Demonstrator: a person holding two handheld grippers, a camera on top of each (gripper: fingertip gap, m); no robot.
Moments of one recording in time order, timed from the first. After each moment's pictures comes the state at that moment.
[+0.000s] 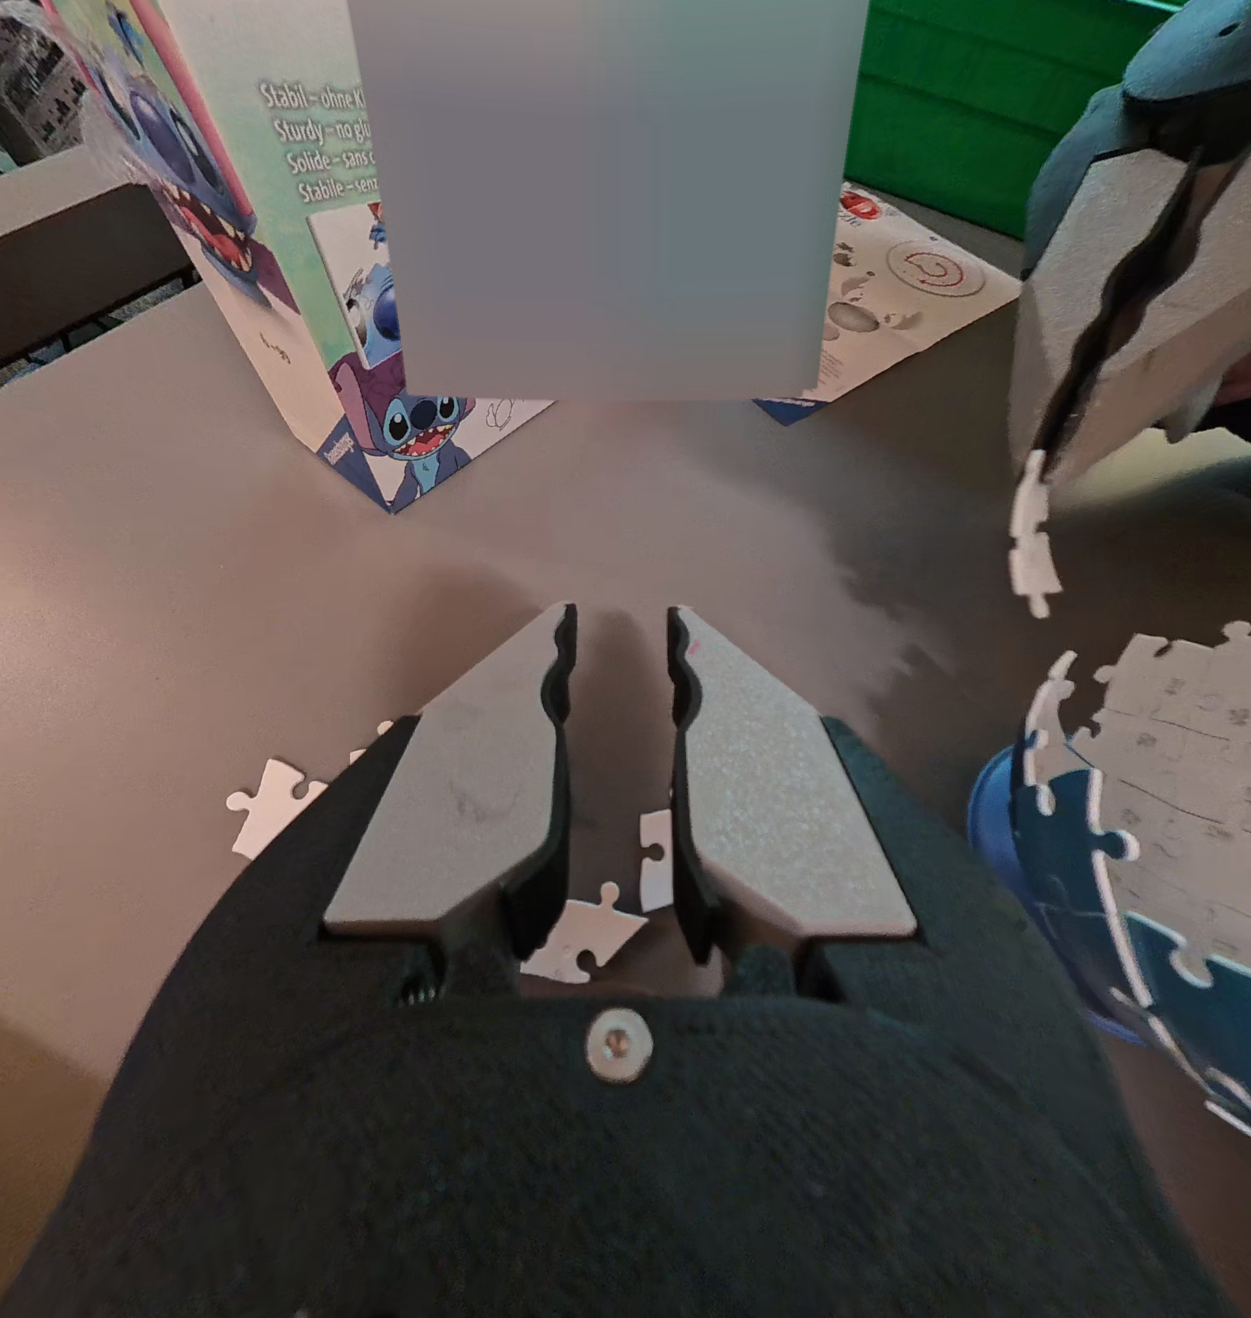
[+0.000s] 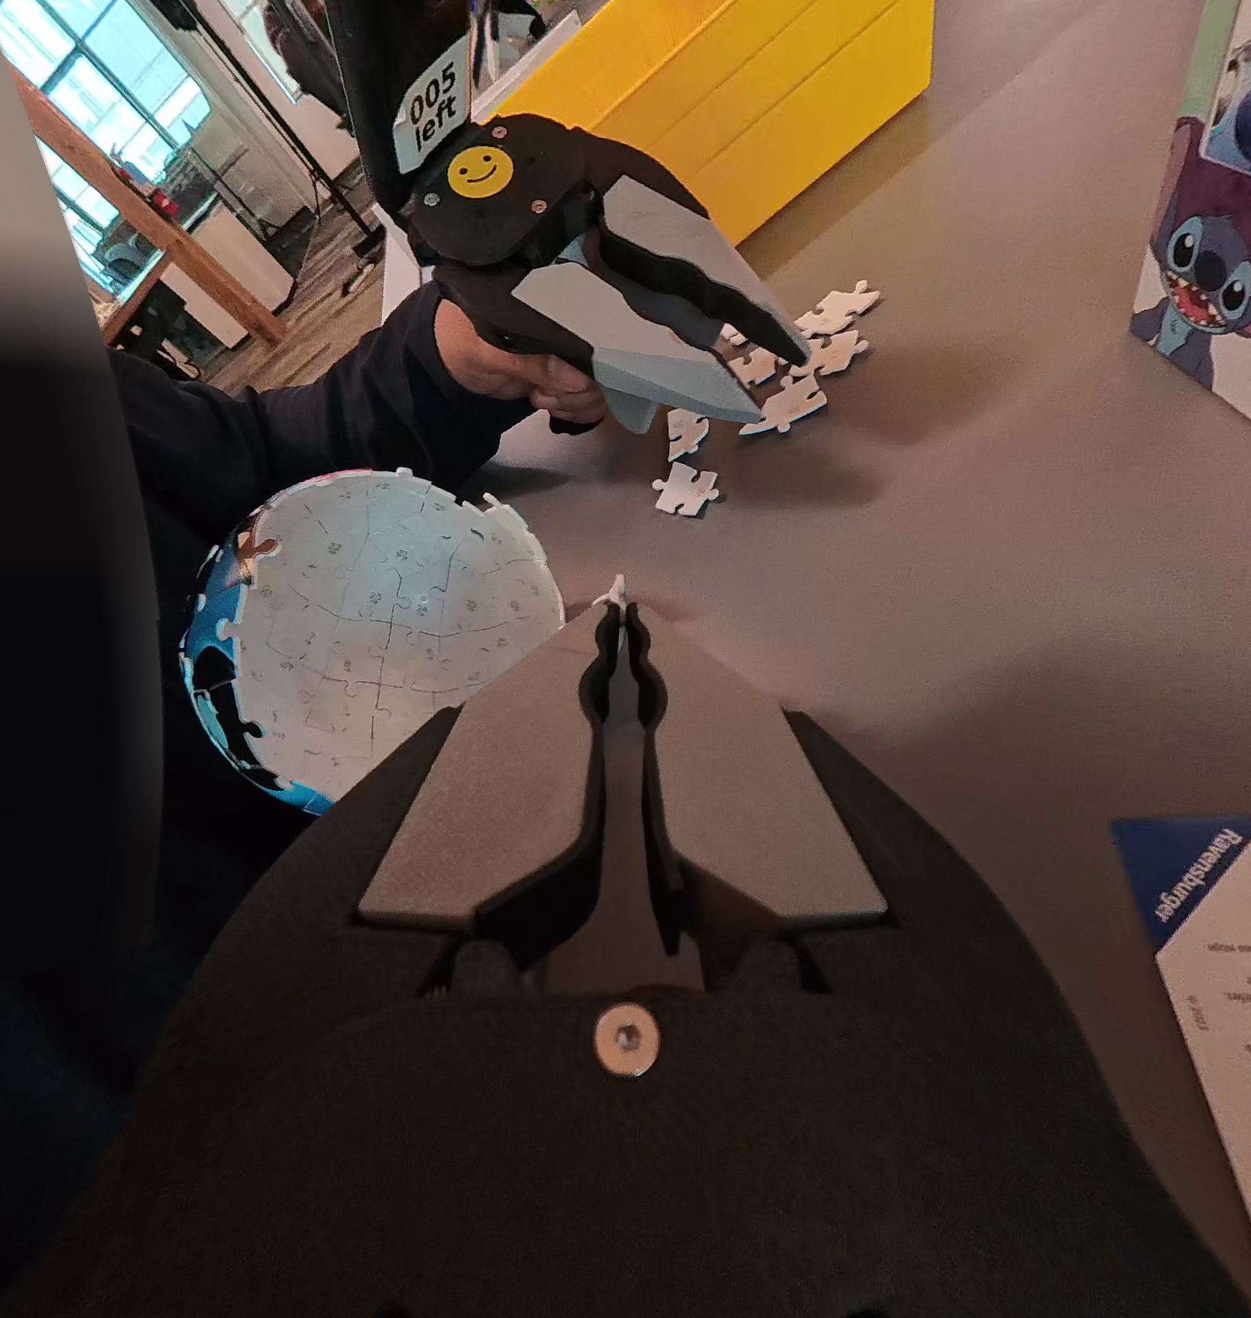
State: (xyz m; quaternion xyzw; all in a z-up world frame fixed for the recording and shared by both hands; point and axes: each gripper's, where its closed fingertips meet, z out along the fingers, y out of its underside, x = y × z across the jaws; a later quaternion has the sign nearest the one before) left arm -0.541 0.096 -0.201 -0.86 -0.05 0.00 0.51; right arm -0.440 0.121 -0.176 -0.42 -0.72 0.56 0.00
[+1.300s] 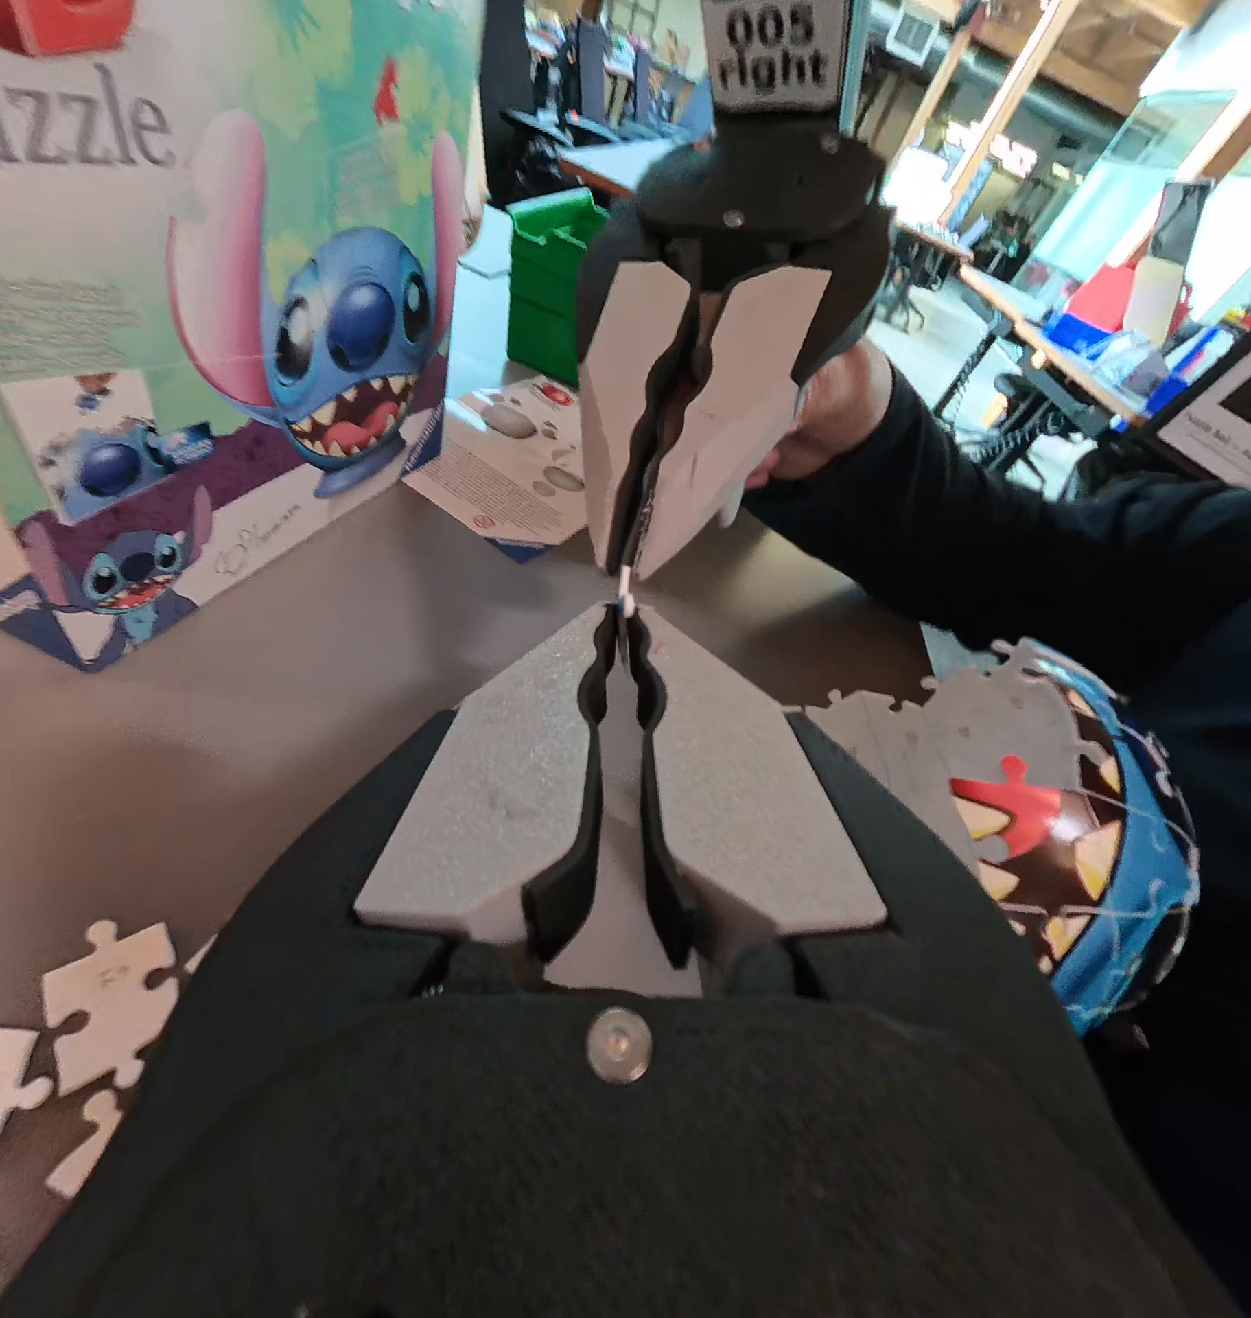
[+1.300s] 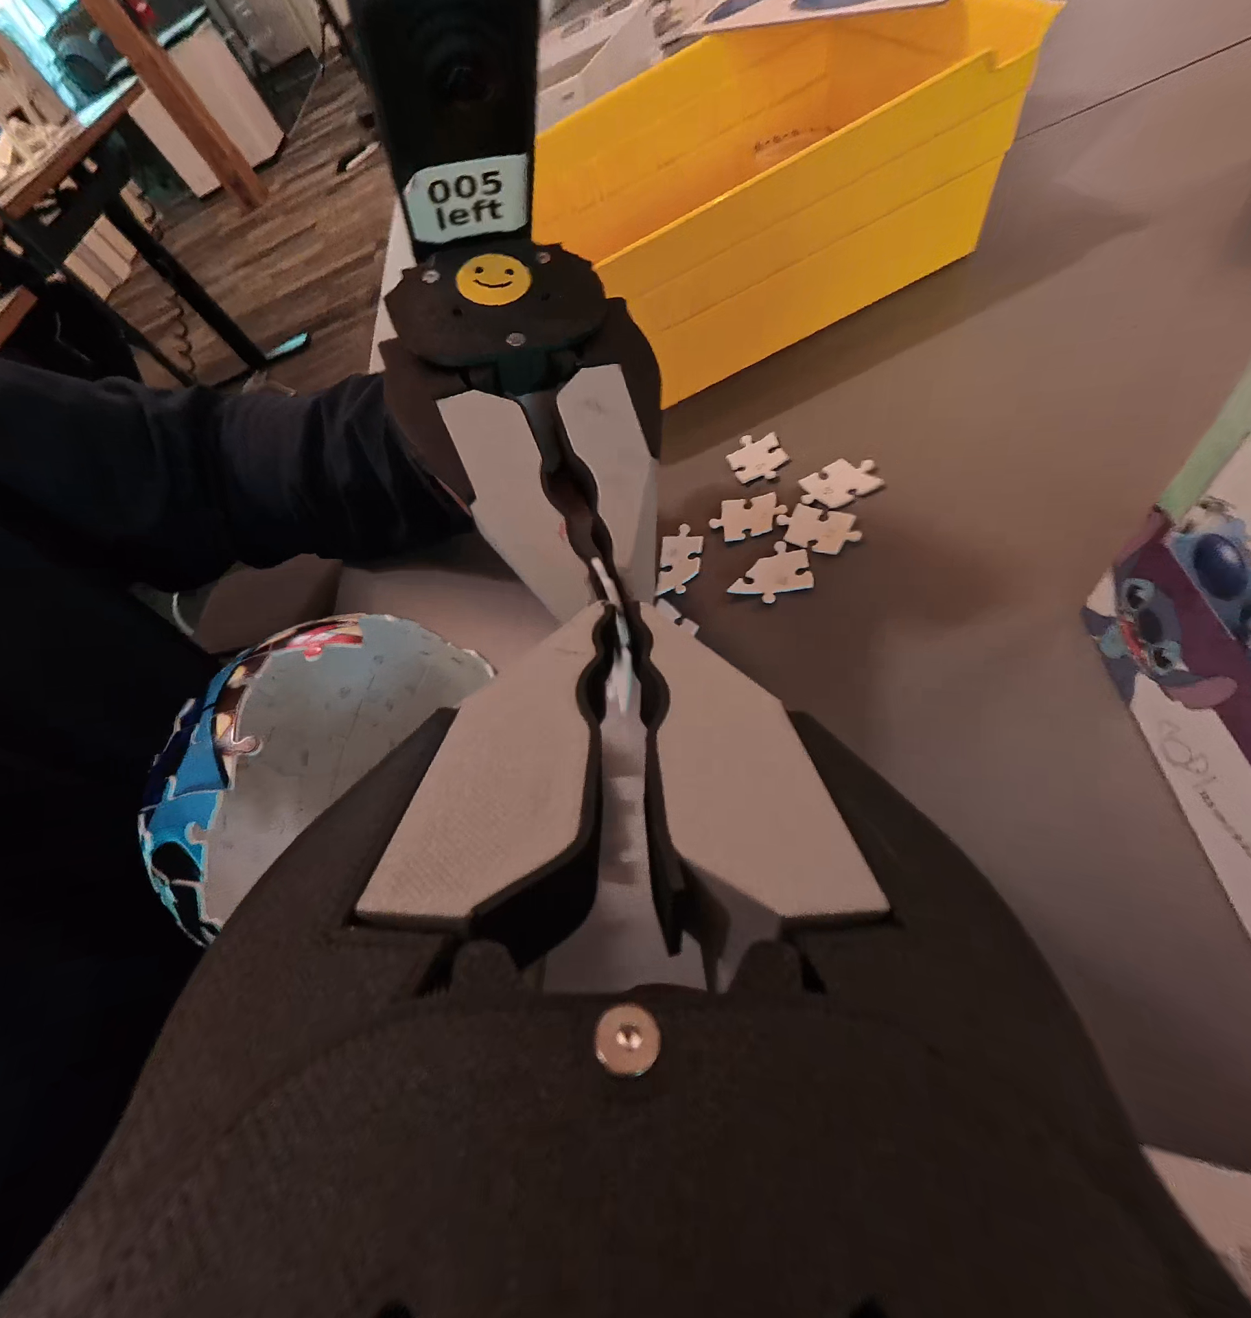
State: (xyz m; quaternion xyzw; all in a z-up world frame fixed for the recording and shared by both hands) left arm -0.483 0.102 -0.148 -0.78 0.01 -0.20 0.59; right arm -0.494 0.090 -0.136 -0.35 -0.77 0.53 0.04
